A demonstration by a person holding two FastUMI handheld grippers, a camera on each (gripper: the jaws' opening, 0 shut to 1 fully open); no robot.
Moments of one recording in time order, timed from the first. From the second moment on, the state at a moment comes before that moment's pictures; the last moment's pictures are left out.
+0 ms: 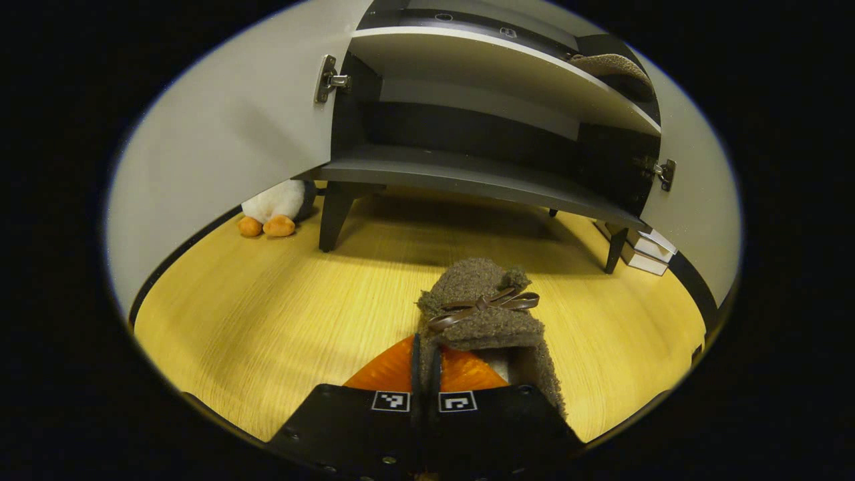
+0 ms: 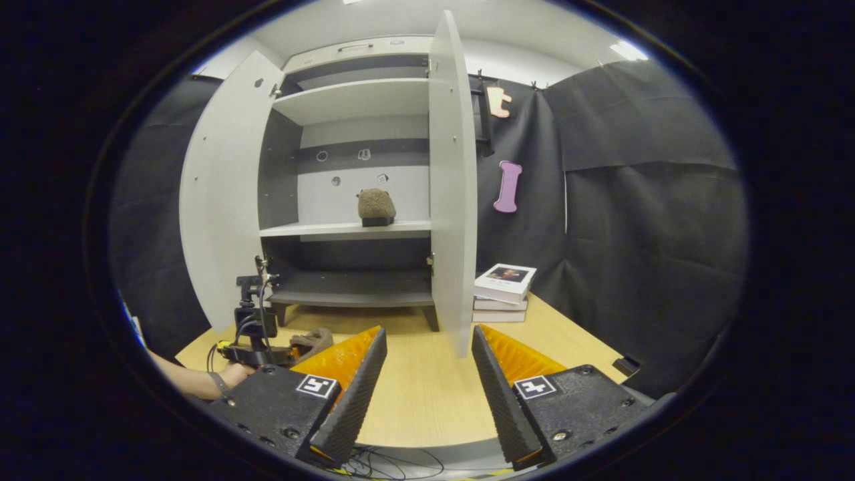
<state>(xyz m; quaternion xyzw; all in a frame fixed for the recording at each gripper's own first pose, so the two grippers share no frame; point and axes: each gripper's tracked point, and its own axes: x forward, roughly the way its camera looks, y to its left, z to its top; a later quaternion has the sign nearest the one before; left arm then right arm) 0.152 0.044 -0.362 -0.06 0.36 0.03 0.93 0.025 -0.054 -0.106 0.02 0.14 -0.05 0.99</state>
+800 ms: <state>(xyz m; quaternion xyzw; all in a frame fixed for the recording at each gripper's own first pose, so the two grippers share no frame) 0.273 0.011 -0.035 -0.03 0.16 0.03 0.99 0.037 -0.051 -0.108 0.05 0.13 -0.03 0.99</state>
